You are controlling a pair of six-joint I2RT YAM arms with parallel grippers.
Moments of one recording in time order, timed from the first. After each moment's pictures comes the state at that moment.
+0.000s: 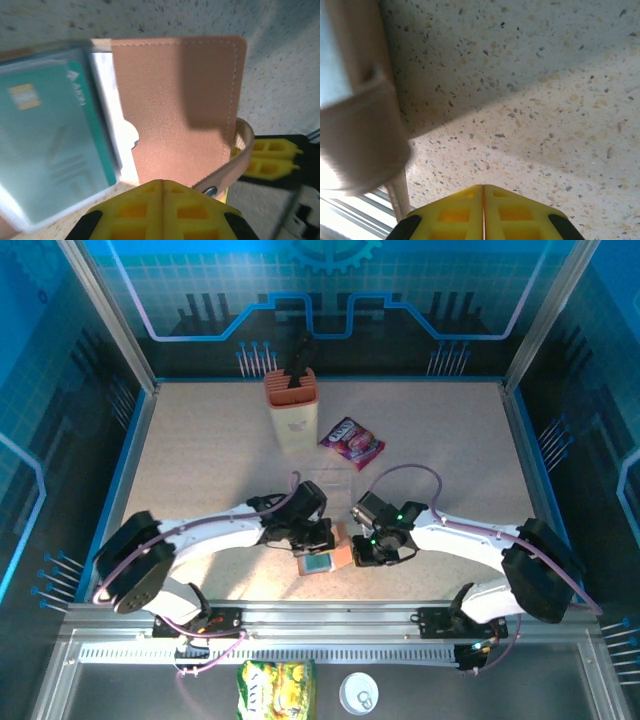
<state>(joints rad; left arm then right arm) -0.86 1.52 0.86 -0.40 0.34 -1.07 0.85 1.39 0.75 -0.65 -0.24 0.74</state>
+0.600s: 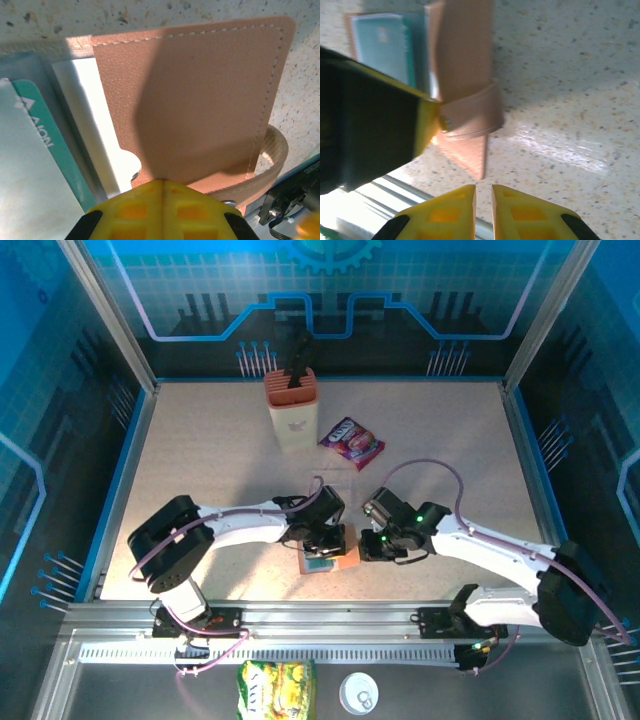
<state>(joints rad) -0.89 1.69 0.92 -0.37 0.35 -1.05 0.83 1.21 0.75 -0.71 -0.21 0.76</state>
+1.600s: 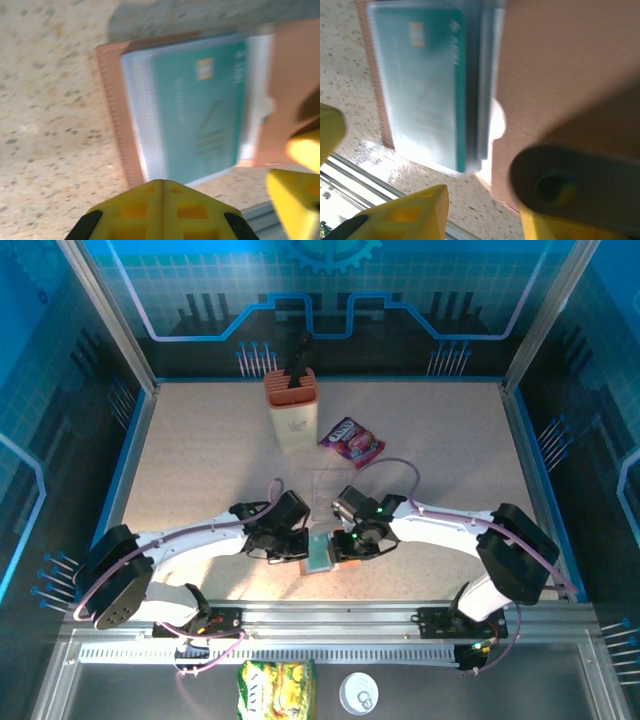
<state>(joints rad) -0.82 1.36 0.72 -0.59 0.20 -1.00 0.91 1.56 0.91 -0.62 -0.27 0.74</state>
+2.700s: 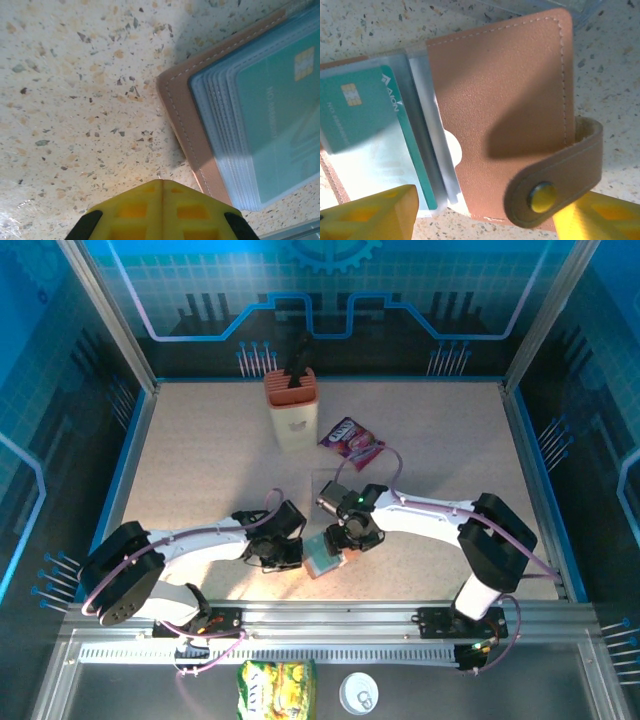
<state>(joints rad) -0.81 1.39 0.64 -0.53 0.20 -1.01 0.92 1.67 1.05 -0.80 -0.02 0.64</state>
